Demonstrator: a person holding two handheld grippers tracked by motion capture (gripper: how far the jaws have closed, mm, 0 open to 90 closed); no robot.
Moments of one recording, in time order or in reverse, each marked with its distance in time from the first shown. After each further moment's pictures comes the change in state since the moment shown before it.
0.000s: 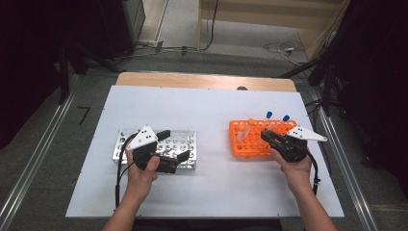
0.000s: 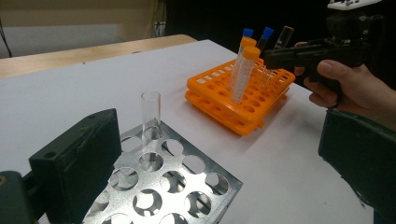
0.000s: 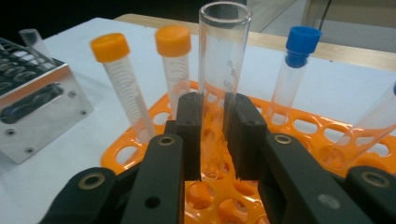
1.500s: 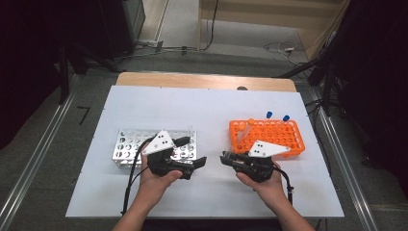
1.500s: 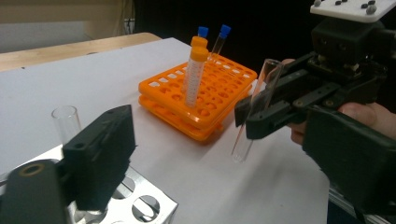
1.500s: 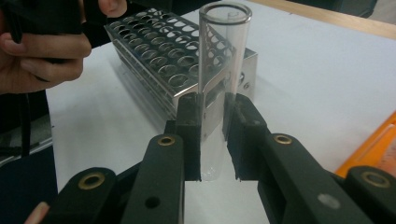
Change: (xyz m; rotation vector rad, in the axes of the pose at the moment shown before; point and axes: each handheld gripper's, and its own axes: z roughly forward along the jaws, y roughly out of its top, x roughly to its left) left arm -0.038 0.006 0.020 0.023 -0.098 0.019; right arm 0.111 0.006 0.020 0.090 0.369 -0.141
